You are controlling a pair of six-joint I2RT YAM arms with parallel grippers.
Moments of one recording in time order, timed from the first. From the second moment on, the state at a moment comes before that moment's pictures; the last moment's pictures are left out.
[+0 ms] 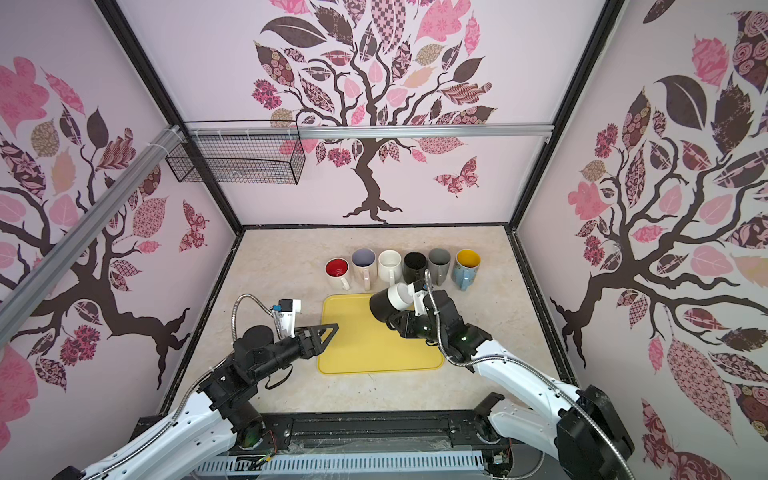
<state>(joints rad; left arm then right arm) -0.69 0.59 0.36 0.00 0.16 -0.83 0.62 1.06 0.56 -0.01 -0.35 0.76</state>
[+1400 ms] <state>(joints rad) -0.76 0.77 0.35 0.52 0.20 -1.06 0.73 1.20 0.57 0.72 -0.50 1.15</state>
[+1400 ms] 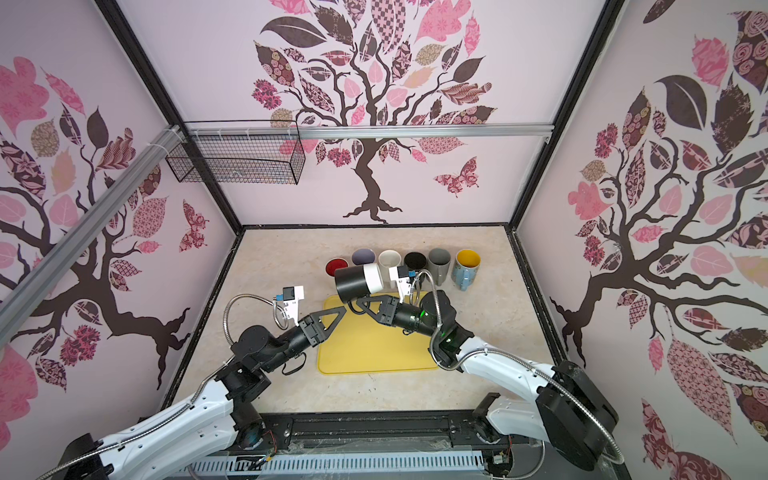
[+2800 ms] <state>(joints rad) -0.77 0.75 0.34 0.53 0.16 -1.05 0.82 1.31 0.58 0.91 -0.49 1.15</state>
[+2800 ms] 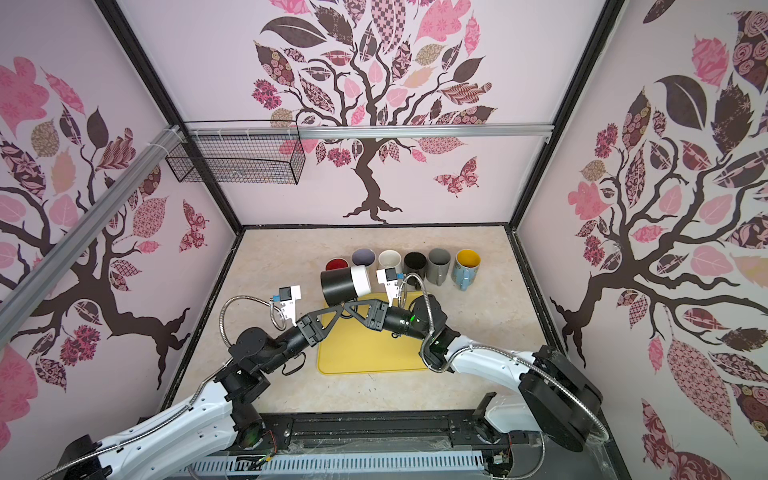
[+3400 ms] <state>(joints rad) -0.77 0.73 0.34 0.53 0.12 -1.07 0.84 1.35 0.58 0.98 -0.46 1.13</state>
